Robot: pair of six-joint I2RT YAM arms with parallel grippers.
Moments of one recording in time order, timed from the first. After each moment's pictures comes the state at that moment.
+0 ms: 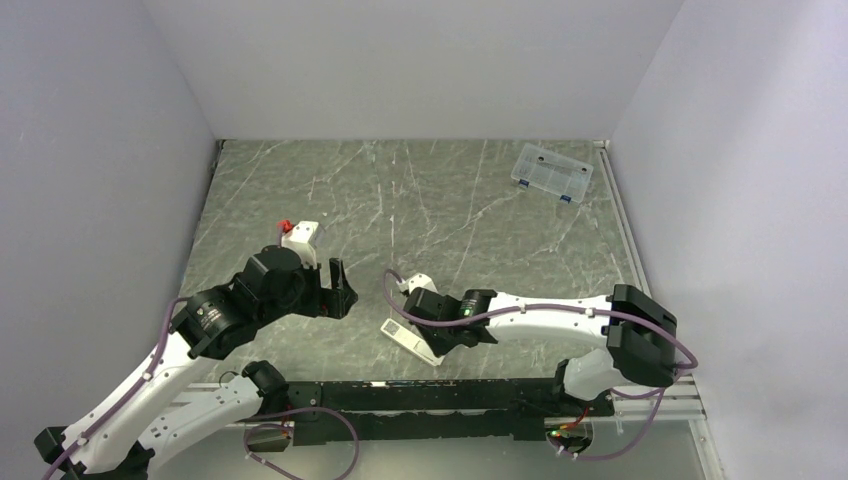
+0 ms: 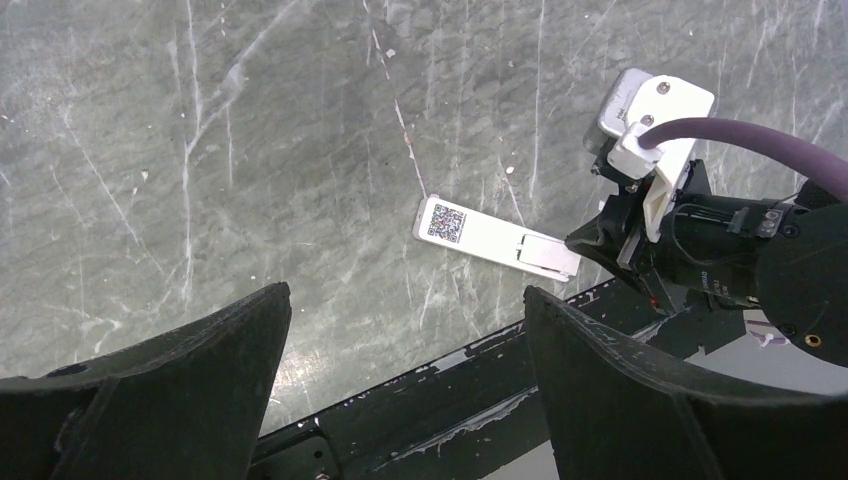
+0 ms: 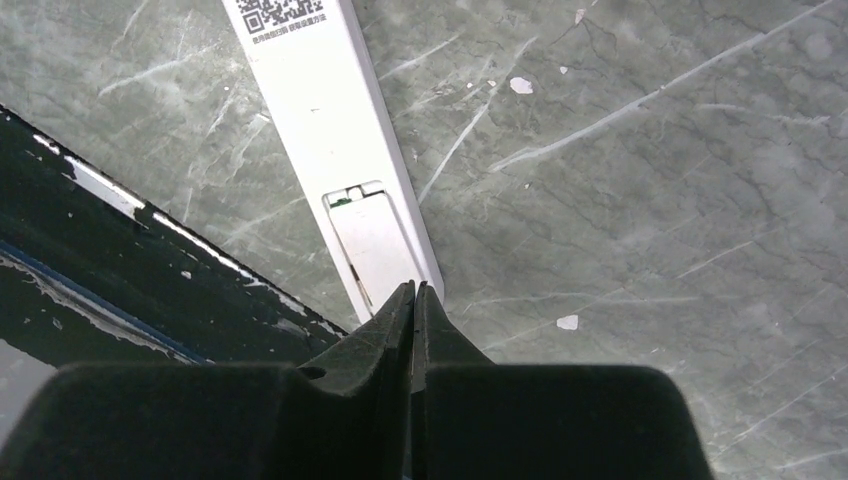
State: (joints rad) left arm -0.75 0.70 0.94 -0.90 -0.12 -0.54; right arm 1.22 1.45 0.89 -0.58 0.17 0.54
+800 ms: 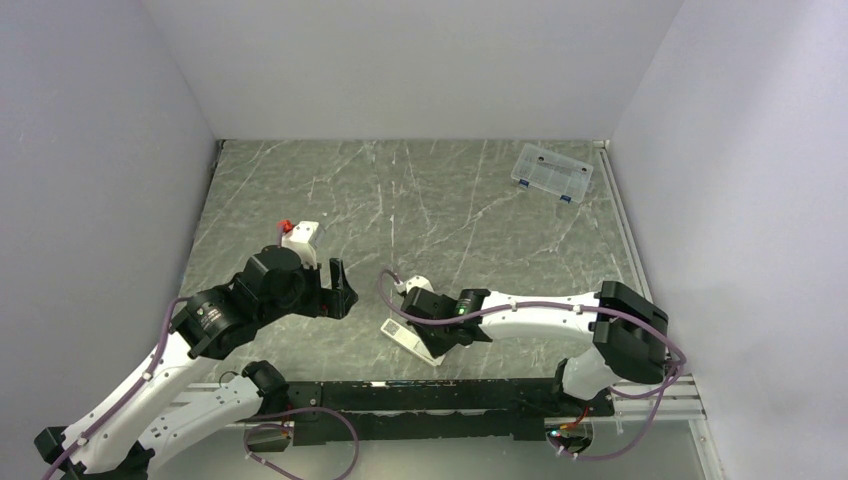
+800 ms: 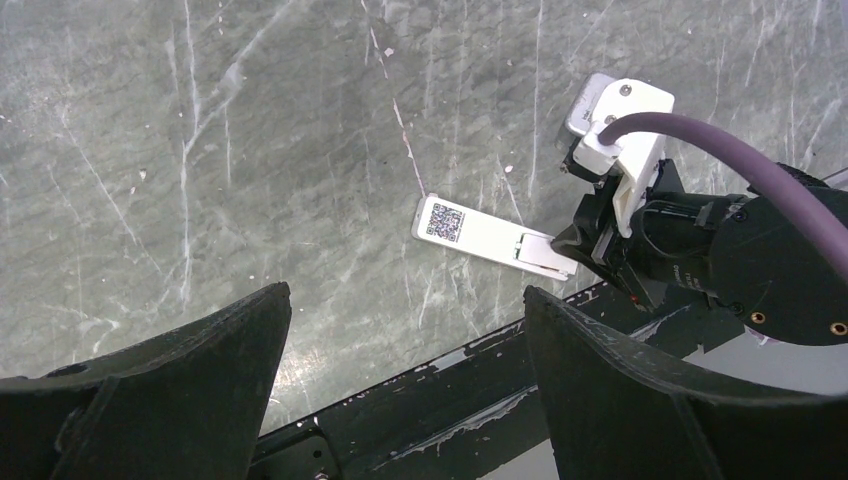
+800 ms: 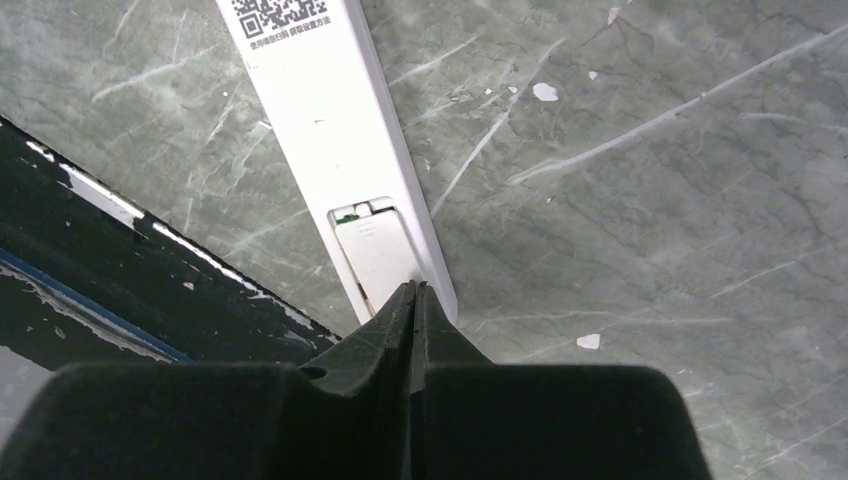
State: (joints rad) left arm -0.75 0.70 0.94 -0.90 -0.12 -0.54; right arm 1.21 1.50 0.89 -0.55 0.13 0.55
